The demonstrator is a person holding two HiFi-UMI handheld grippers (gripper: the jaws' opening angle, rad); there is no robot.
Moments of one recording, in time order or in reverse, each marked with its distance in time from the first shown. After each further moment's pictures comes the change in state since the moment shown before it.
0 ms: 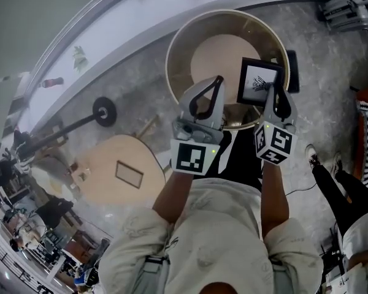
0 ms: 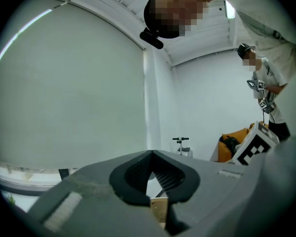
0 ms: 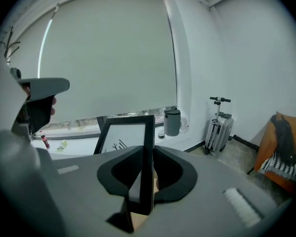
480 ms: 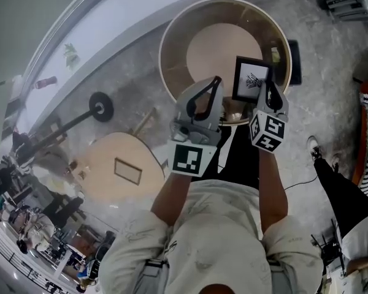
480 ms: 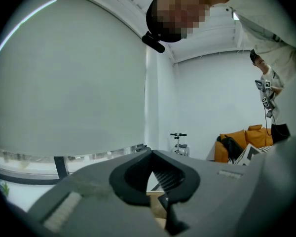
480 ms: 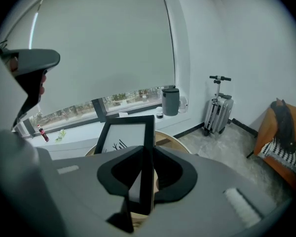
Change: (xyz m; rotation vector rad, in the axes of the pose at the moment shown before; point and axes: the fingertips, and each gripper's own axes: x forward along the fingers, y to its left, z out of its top) left arm 0.009 -0.009 -0.048 -0.051 0.049 -0.025; right arm 0.043 -0.009 -0.096 0.046 0.179 -0.009
